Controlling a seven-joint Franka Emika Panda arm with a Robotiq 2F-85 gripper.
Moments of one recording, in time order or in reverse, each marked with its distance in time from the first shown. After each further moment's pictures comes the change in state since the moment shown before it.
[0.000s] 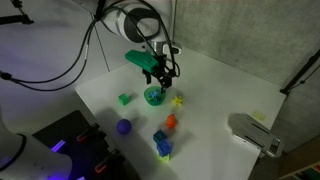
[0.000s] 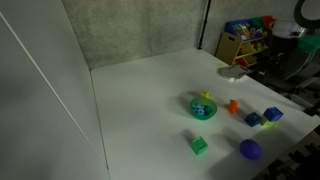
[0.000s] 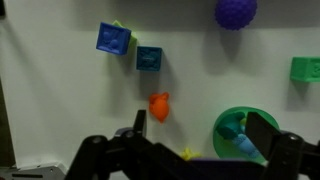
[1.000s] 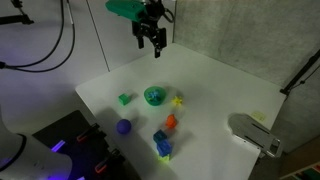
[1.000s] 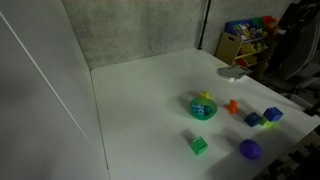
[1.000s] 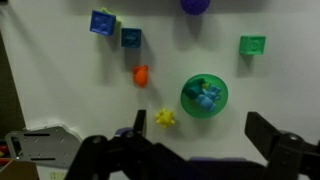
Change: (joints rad) arm 0.001 -0.230 0.045 0.140 0.087 -0.262 0.000
